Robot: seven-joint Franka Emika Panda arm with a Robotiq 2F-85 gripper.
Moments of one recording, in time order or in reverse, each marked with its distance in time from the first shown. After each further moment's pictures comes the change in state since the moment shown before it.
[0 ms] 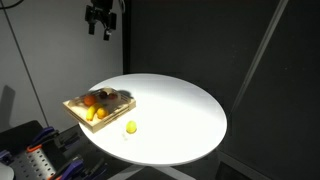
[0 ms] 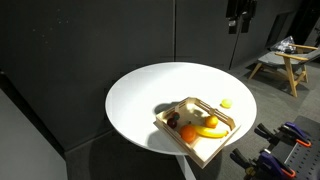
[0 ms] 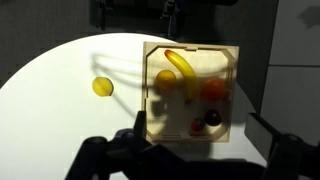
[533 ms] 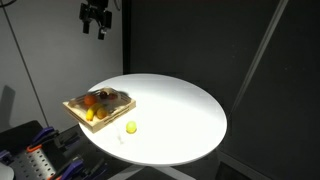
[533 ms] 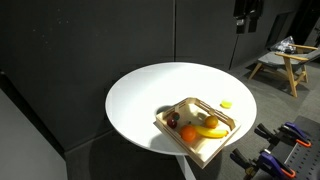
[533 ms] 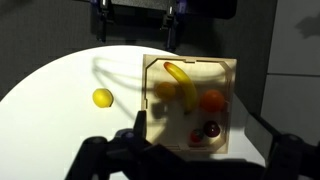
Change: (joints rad) arm 0.001 -0.050 0.000 -0.034 0.000 -0.047 -0.001
